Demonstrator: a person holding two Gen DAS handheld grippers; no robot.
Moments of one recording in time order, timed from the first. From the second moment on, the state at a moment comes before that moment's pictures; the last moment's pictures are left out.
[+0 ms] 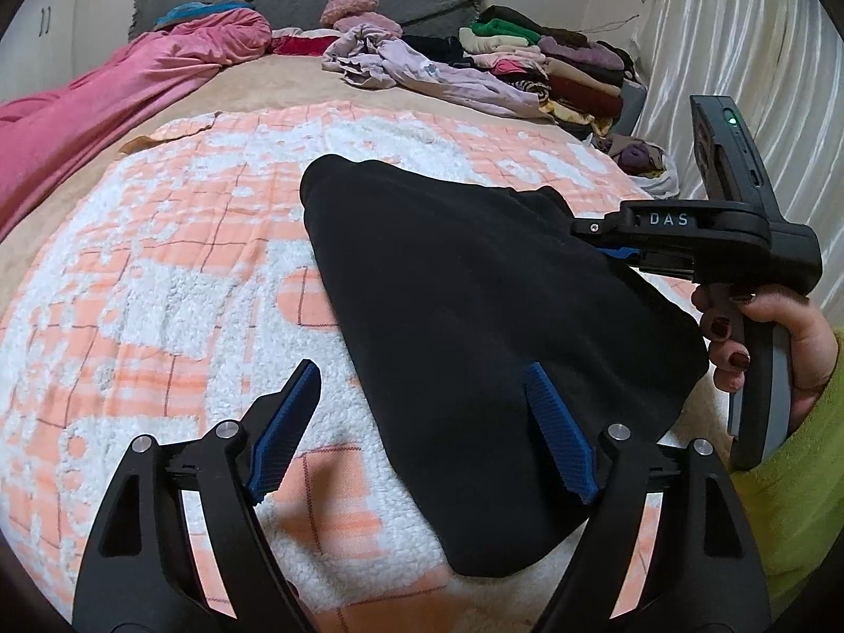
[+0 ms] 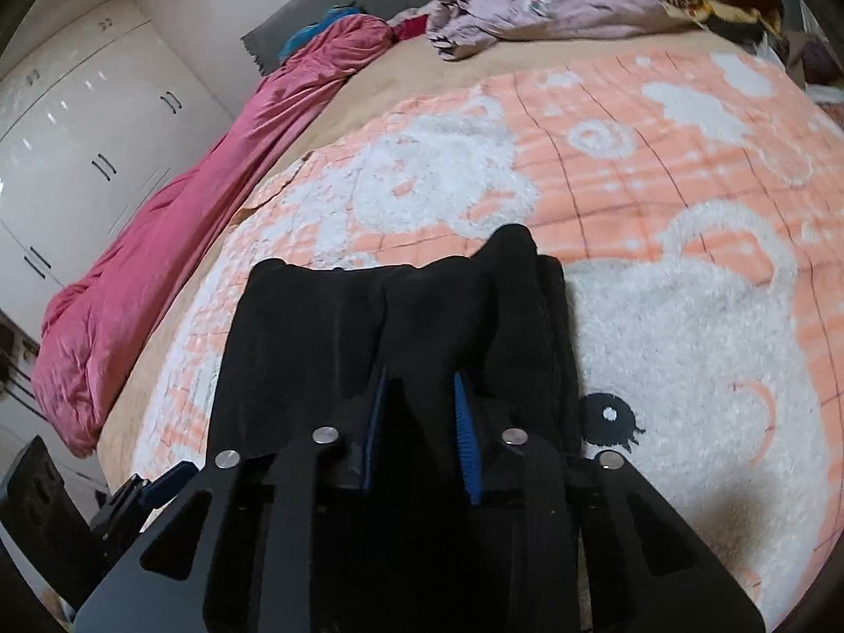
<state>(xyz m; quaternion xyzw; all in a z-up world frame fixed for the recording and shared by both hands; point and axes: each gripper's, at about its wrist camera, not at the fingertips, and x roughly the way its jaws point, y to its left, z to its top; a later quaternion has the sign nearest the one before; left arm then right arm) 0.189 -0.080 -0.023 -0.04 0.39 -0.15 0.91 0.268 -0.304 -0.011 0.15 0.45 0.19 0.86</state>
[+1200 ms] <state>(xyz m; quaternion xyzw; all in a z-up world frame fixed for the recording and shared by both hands) 0.203 -0.105 -0.039 -0.04 0.42 -0.18 0.89 0.262 -0.335 -0.042 0.06 0.39 0.13 0.91</state>
